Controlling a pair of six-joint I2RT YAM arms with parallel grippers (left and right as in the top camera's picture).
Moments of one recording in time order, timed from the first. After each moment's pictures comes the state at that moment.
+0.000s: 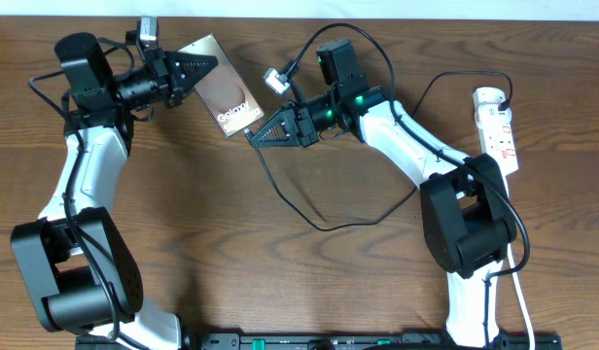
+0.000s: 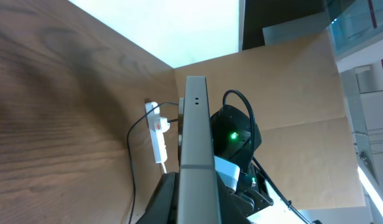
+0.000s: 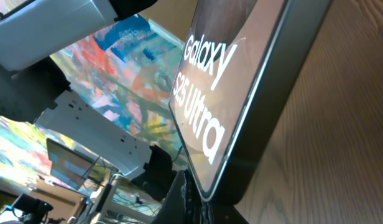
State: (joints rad) left arm 0.22 1.77 1.23 0.21 1.33 -0.98; right arm 0.48 2.14 1.62 -0.22 -1.52 0.17
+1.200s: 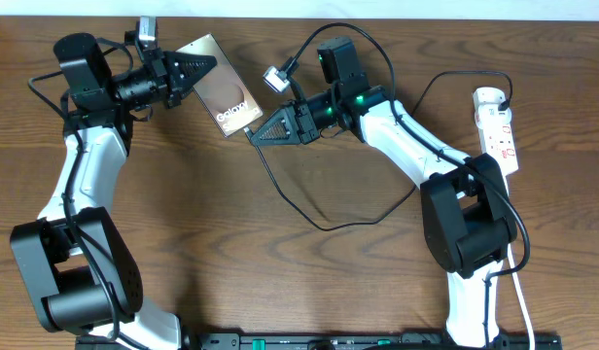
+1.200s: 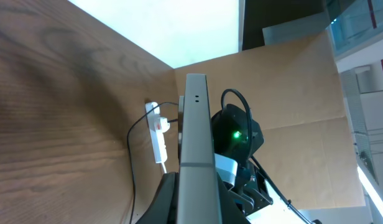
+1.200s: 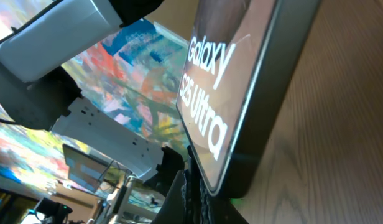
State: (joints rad) left arm 0.22 1.77 1.23 0.21 1.33 -0.98; right arm 0.47 2.14 1.62 -0.19 -1.54 0.27
